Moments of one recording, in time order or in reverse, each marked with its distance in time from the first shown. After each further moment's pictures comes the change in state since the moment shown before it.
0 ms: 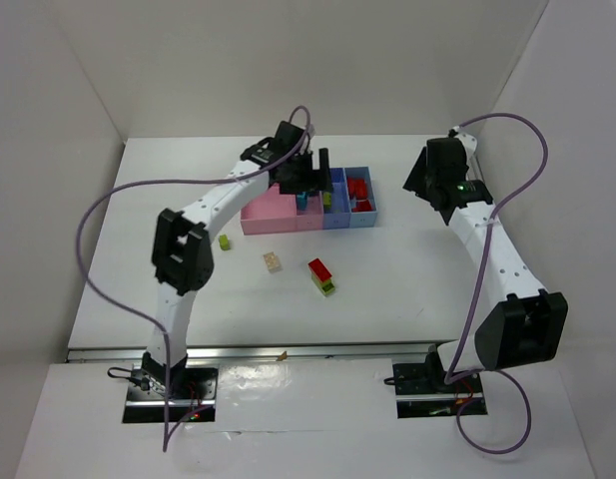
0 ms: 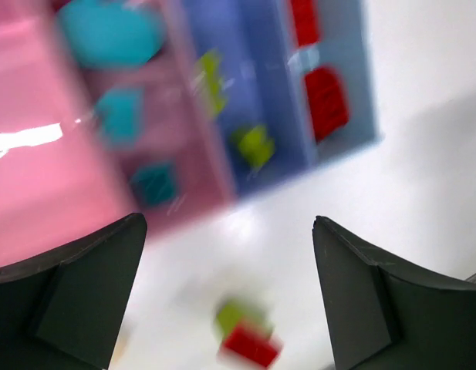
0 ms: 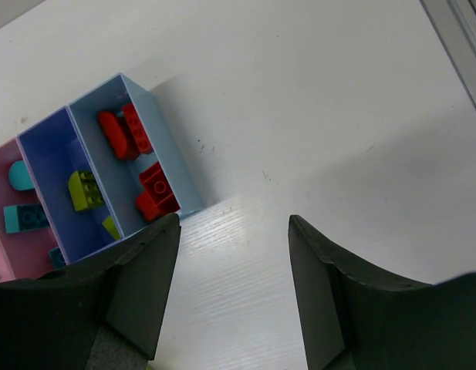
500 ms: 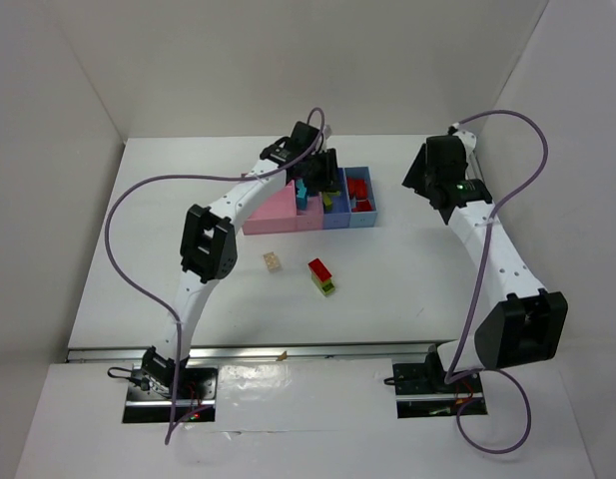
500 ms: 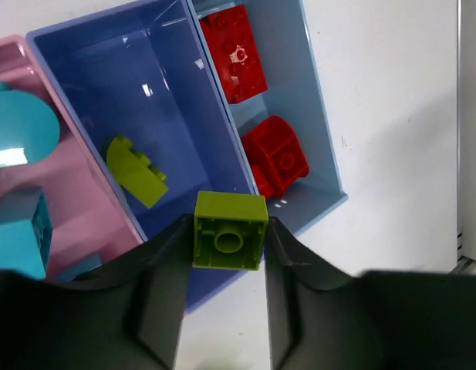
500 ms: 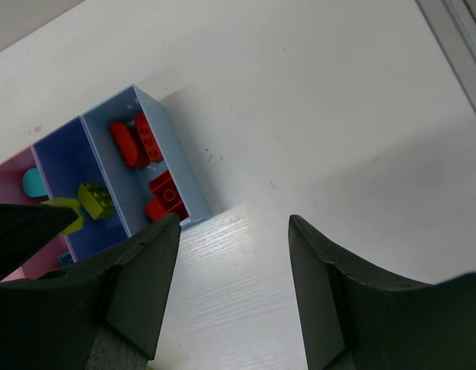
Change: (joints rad) left arm -0.006 0.187 0.208 0.006 0.099 -0.005; right arm 0.009 0.012 0.007 0.029 -0.002 0.000
